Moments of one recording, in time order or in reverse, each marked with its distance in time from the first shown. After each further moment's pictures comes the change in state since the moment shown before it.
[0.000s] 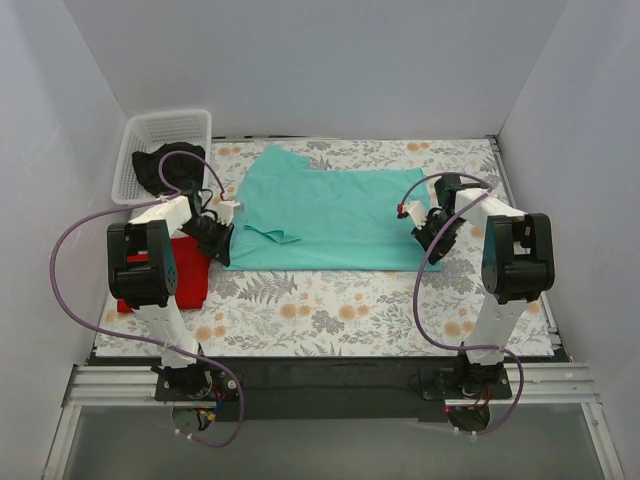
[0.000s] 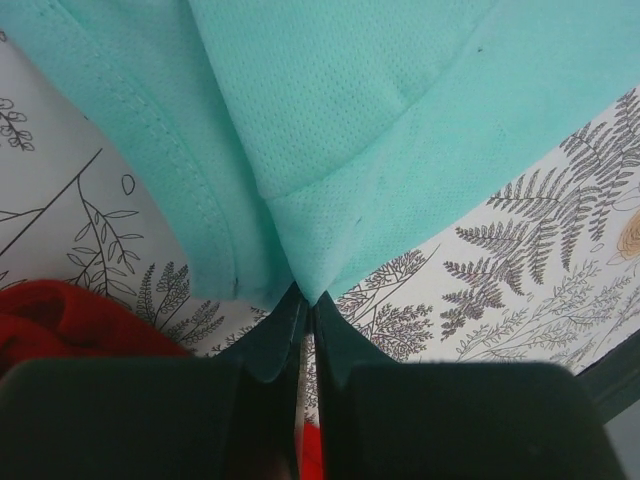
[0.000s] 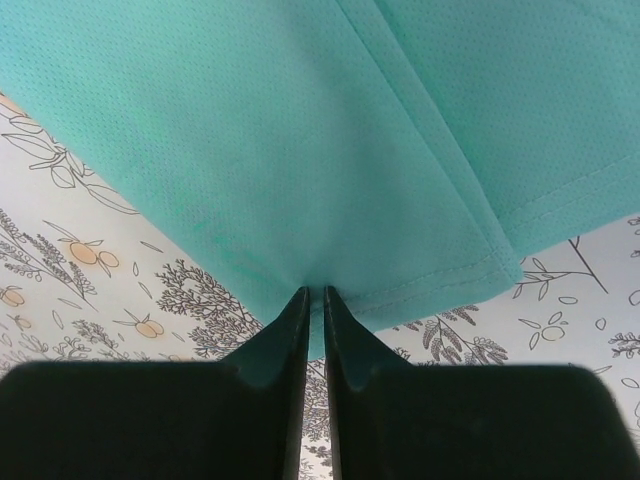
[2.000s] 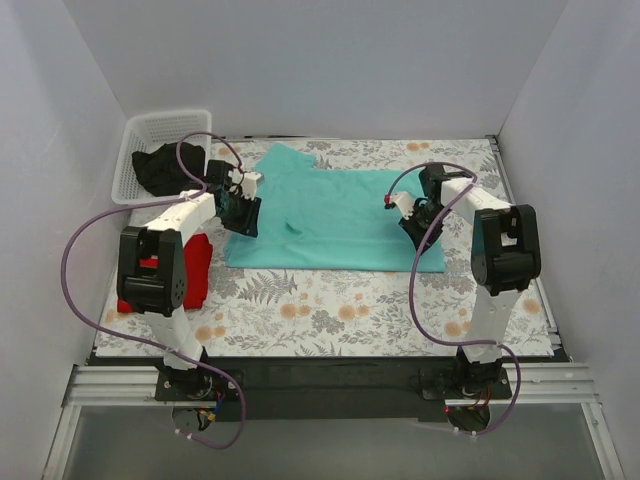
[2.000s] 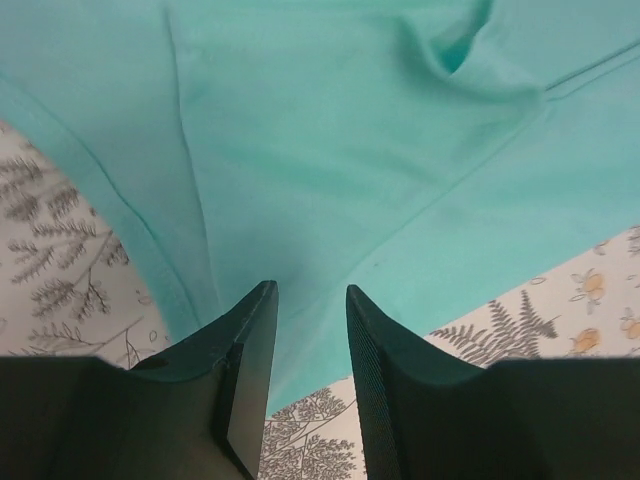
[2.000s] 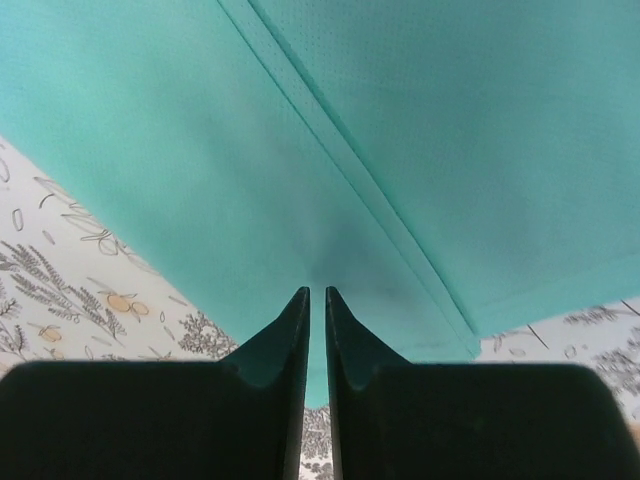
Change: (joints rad) left arm -0.234 -0.074 0.097 0.263 -0.137 -0.378; right arm 0.076 0.047 0.146 -0.048 -0.011 0.062
